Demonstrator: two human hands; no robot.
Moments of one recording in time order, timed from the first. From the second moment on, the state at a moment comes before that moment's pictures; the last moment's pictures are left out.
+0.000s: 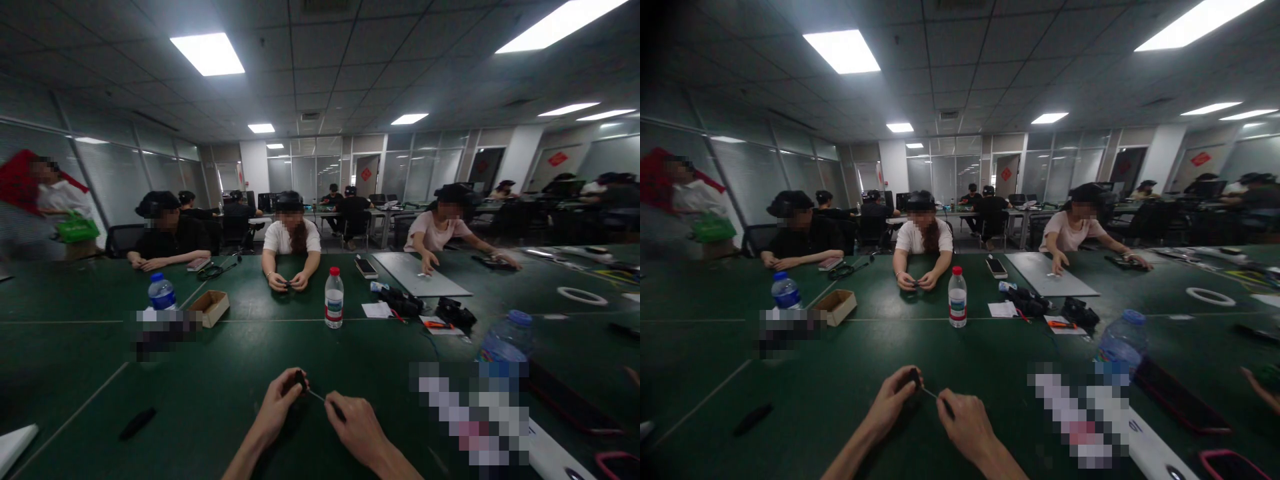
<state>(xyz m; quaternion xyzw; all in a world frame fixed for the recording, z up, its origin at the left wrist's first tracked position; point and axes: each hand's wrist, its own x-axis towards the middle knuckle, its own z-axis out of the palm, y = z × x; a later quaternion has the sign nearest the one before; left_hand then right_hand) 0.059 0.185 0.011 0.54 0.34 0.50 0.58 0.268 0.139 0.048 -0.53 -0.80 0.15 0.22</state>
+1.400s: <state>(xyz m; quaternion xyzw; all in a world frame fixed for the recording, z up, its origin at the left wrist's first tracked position) 0.061 0.191 0.000 0.47 0.34 0.53 0.62 0.267 0.139 0.051 -0.55 -0.80 0.16 0.20</state>
